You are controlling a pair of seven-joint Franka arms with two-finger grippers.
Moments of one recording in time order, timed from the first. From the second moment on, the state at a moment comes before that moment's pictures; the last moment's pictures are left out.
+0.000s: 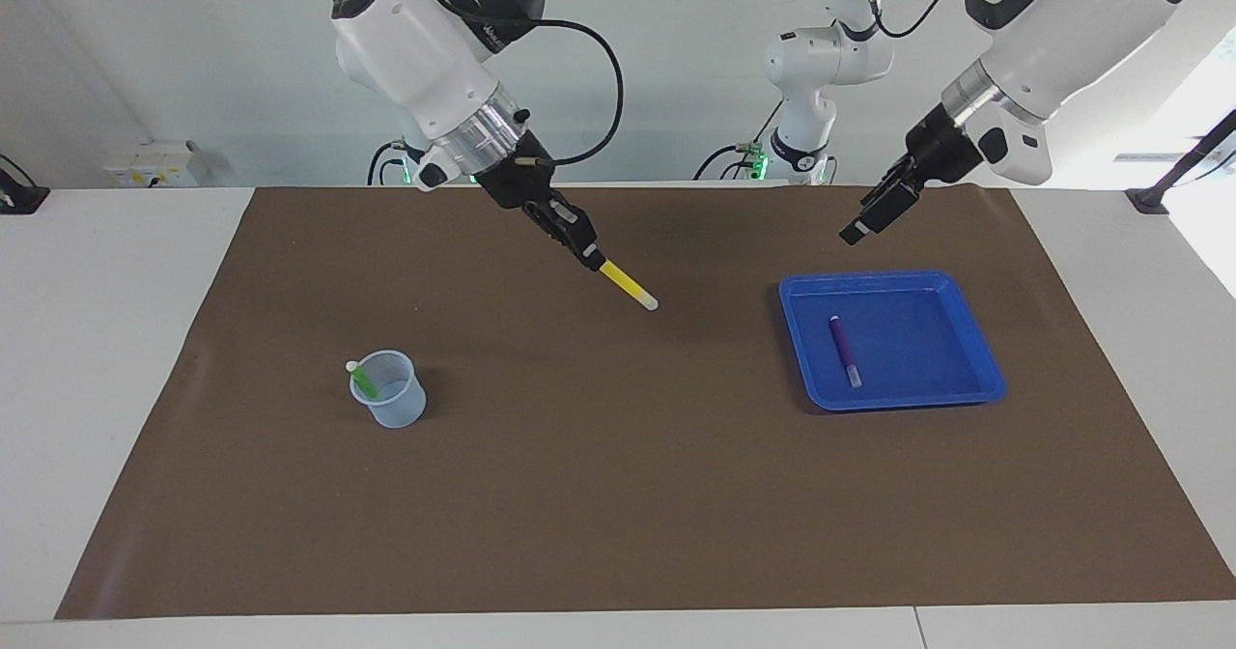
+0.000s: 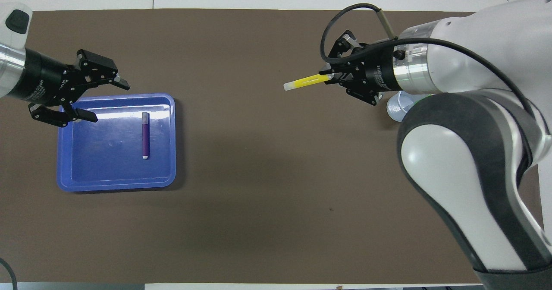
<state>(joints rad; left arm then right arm) -0.03 -0.01 -0.16 -1.57 -0.45 1.62 -1.20 0.07 0.14 0.37 -1.59 0.46 2.12 1.22</state>
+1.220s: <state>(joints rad) -0.24 -0.20 -0.17 -2.06 -0.83 2.27 -1.60 0.08 0.15 0.51 -1.57 0.46 2.15 1.39</state>
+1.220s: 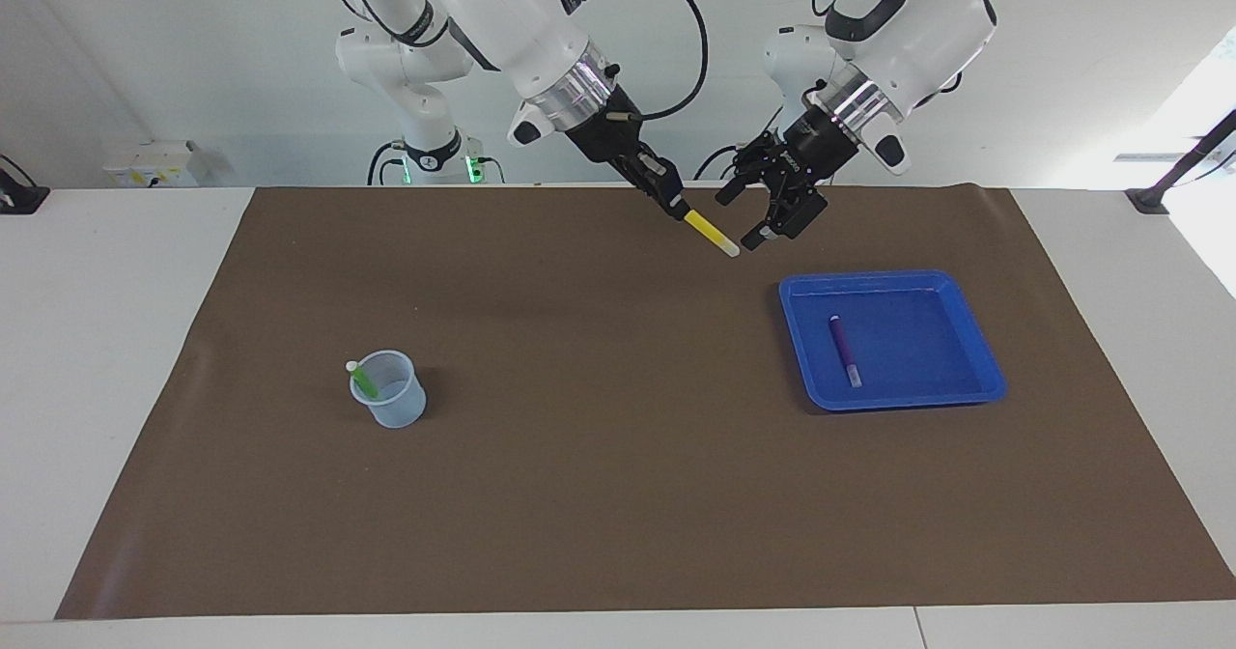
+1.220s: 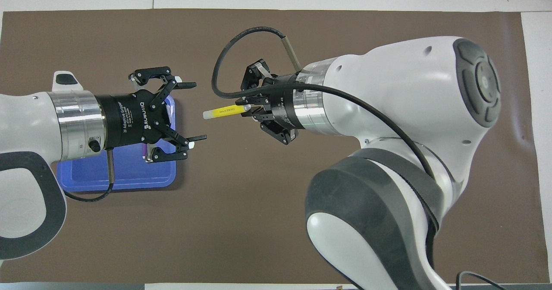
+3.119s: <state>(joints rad) -0.27 -0.21 -0.15 -2.08 -0.84 2.27 -1.55 0.08 0.15 0.53 -1.57 0.45 2.15 1.39</state>
